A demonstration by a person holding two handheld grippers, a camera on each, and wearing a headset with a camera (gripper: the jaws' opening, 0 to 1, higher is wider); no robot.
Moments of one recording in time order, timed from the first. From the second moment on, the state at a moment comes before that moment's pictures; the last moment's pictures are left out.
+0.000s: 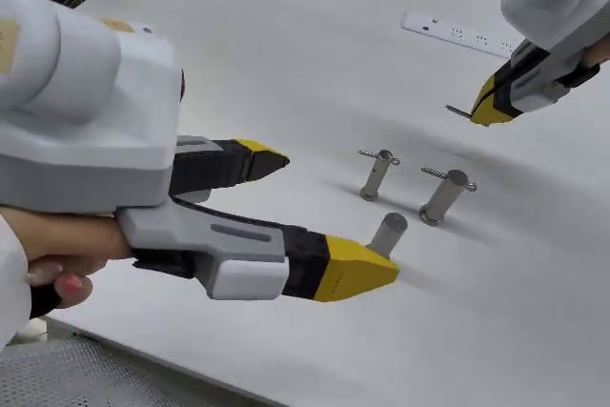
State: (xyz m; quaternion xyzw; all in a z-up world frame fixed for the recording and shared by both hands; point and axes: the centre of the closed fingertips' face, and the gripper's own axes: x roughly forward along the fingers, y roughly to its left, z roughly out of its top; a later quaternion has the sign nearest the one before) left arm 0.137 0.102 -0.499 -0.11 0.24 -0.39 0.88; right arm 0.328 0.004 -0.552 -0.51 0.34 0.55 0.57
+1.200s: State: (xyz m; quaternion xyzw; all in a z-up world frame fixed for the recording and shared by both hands) left arm 0.185 0.070 -0.492 -0.06 0.24 -0.43 0.87; right arm 0.231 0.008 -0.490 -0.49 0.21 0.54 0.65
